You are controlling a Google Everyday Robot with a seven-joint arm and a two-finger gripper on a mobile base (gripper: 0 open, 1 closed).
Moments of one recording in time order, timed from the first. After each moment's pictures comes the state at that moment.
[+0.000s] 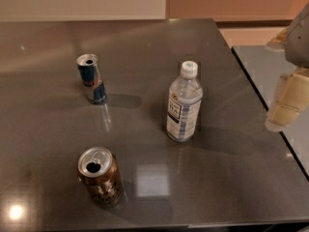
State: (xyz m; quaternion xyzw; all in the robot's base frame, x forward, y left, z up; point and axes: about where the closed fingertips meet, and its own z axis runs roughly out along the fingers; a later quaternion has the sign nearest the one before) arm 0.438 -0.217 0.976 -0.60 0.78 -0.03 0.16
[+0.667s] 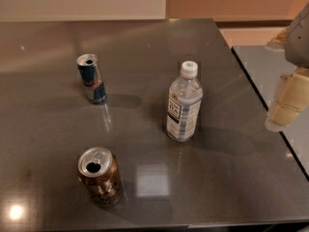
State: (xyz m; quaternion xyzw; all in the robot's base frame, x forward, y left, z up) arm 0.438 -0.217 0.976 -0.60 0.78 -0.03 0.16
